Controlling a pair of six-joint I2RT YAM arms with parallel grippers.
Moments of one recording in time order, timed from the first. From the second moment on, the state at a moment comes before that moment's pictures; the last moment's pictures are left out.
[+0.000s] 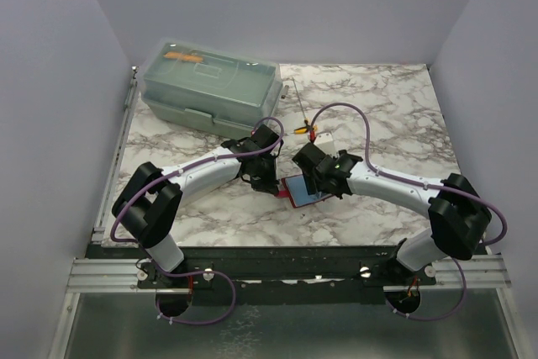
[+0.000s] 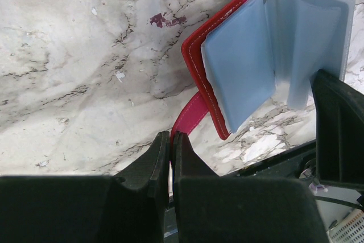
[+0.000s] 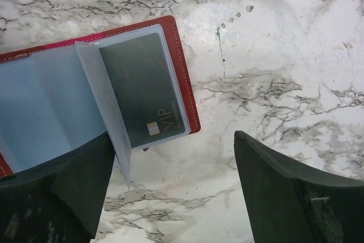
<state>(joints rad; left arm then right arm) -0.74 1.64 1.07 -0.55 0.17 -0.77 0.86 1.51 0.97 -0.66 0.59 0.54</state>
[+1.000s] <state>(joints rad) -0.74 1.65 1.07 -0.55 0.17 -0.74 0.58 1.43 0.85 -0.47 0.23 0.46</state>
